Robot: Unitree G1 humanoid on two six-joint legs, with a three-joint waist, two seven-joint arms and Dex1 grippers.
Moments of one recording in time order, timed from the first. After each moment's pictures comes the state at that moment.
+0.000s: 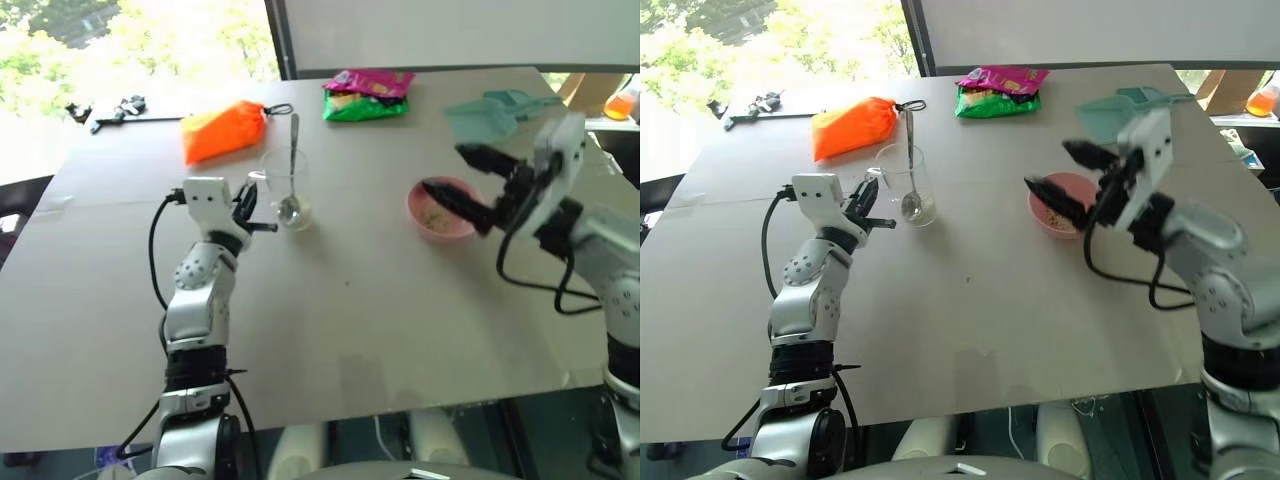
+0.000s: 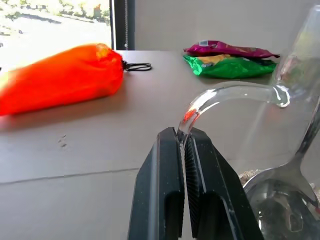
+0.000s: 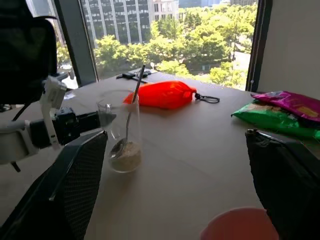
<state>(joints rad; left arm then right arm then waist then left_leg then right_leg) -0.39 0.25 0.28 0.06 -0.24 0.21 -0.27 -0.36 -0.62 -0.20 -0.49 0.76 0.68 0.66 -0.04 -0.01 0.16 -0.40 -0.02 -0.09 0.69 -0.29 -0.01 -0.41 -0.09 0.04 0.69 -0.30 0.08</state>
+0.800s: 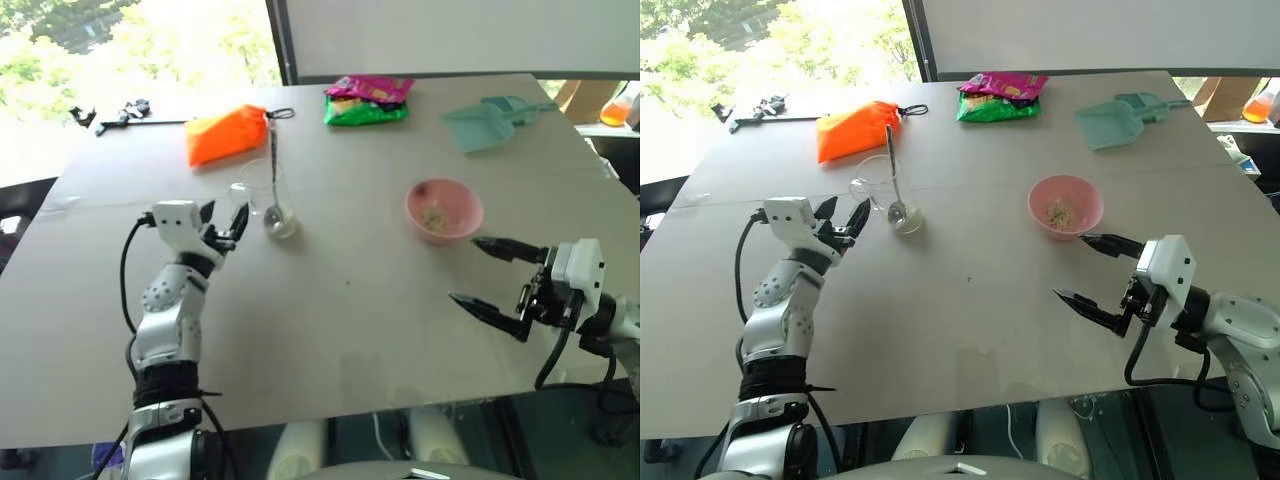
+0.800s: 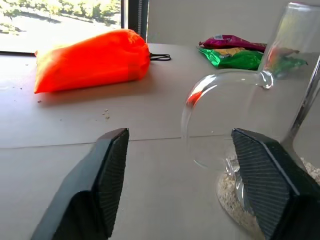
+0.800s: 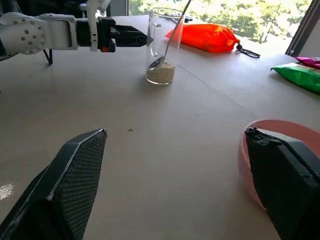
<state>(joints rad) -0.28 0.38 0.32 0.12 -0.36 0.14 -0.41 0.08 -0.70 -0.25 -0.55 0.59 0.28 0.95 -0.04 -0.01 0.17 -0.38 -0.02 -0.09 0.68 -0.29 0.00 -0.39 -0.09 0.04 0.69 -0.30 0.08</state>
